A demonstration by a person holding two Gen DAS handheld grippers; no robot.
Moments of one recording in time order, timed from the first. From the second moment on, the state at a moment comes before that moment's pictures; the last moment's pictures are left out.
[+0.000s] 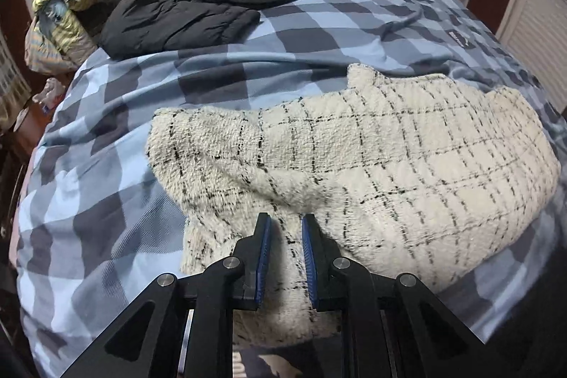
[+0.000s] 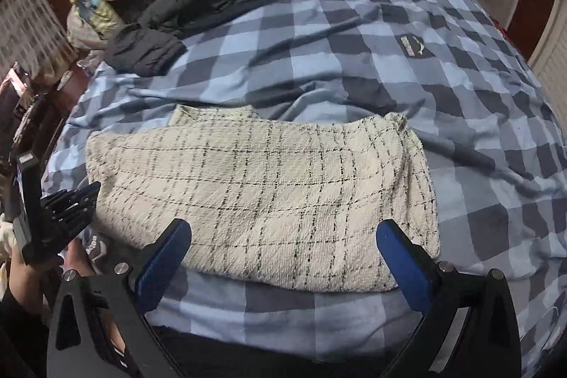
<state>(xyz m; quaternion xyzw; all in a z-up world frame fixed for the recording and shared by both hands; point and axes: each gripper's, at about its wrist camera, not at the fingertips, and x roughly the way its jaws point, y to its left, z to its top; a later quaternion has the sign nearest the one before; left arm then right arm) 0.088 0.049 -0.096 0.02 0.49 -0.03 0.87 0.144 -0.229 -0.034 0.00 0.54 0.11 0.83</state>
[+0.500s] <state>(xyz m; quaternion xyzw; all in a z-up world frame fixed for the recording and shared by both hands) 0.065 0.080 -0.037 -0.15 0.43 -0.13 0.88 0.129 -0.215 -0.027 -0.02 0.57 0.10 0.81</state>
